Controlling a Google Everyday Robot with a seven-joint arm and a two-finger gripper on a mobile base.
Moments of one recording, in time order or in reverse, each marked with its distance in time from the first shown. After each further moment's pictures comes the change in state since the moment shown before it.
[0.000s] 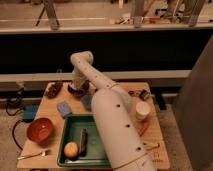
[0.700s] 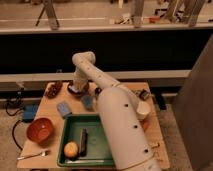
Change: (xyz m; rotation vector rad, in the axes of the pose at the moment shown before) arm -0.015 0.022 -0.011 -0.020 -0.047 -0.044
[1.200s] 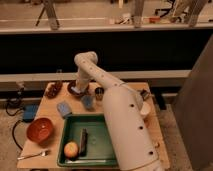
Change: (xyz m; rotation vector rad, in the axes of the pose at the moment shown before) arm 0.002 0.021 -0.007 -0.032 0.008 0.012
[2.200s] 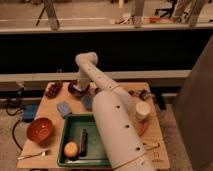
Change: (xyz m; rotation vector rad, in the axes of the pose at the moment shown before) arm 0.035 -0.016 0.028 0.005 0.034 0.022
